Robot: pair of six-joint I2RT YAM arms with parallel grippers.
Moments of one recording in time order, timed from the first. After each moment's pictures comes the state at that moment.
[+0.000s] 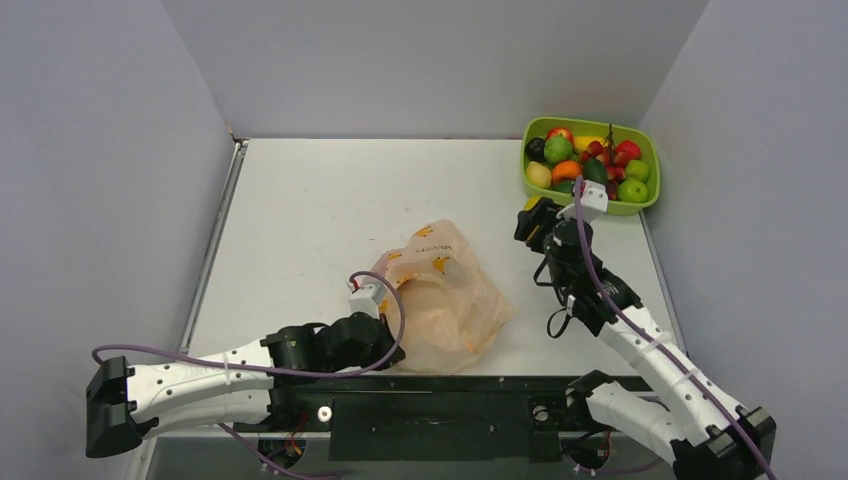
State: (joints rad) left arm -1.22 0.83 0.52 -0.44 -0.24 -1.10; right arm 0.55 0.85 0.77 -0.19 0.45 0.48
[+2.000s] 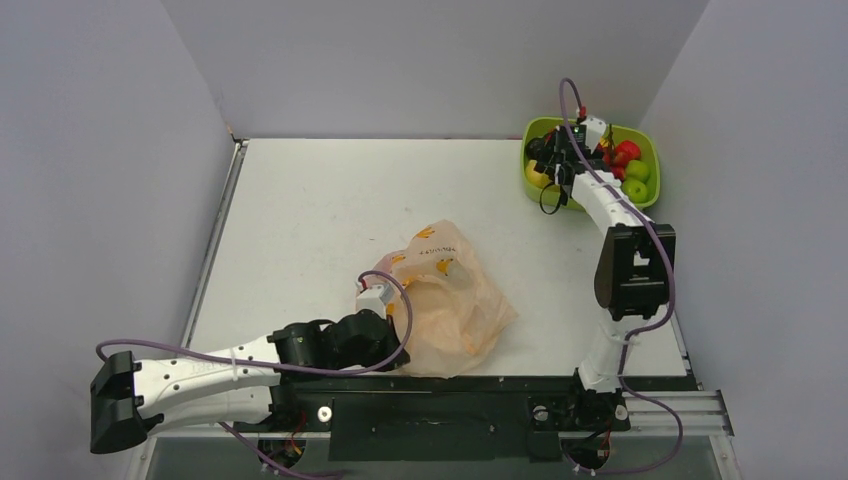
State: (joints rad) left arm -1.22 0.90 0.56 -0.44 -0.18 -1.08; right arm 0.06 1.98 1.61 -0.31 0.33 0.40
